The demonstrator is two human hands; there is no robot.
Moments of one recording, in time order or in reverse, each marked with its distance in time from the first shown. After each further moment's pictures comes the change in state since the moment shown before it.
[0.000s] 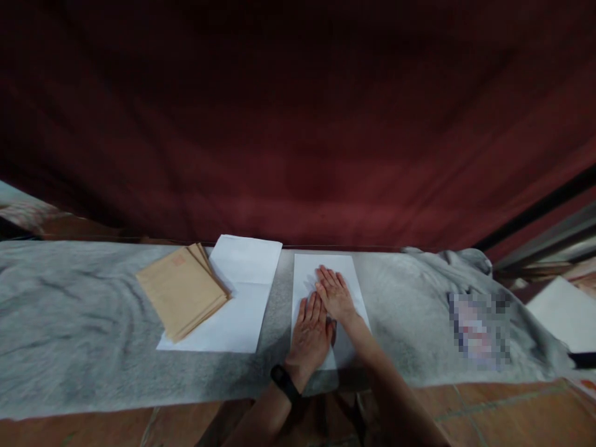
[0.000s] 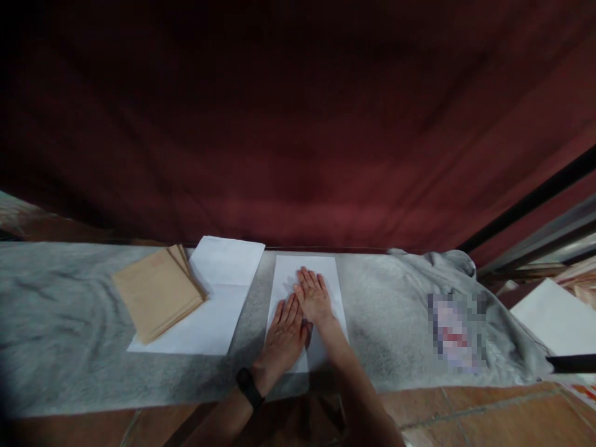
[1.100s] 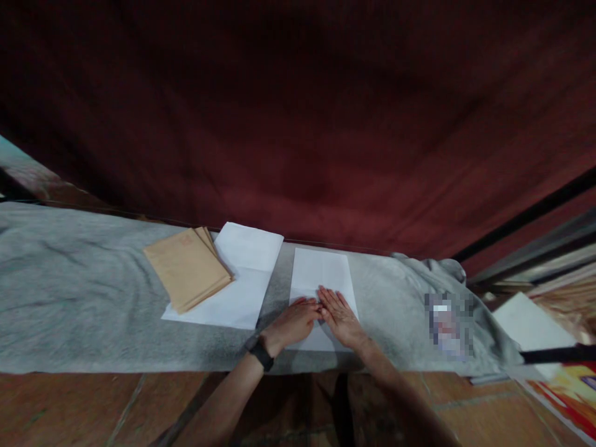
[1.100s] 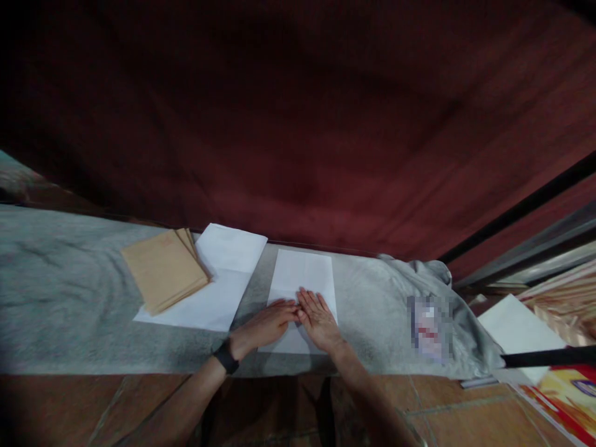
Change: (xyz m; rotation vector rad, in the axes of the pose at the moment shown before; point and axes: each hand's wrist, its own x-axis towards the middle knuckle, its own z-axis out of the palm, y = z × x) left_hand -0.001 -0.035 -0.053 -0.442 -0.312 0.245; right_hand -0.091 0.020 -0.012 0.000 -0.072 -0.254
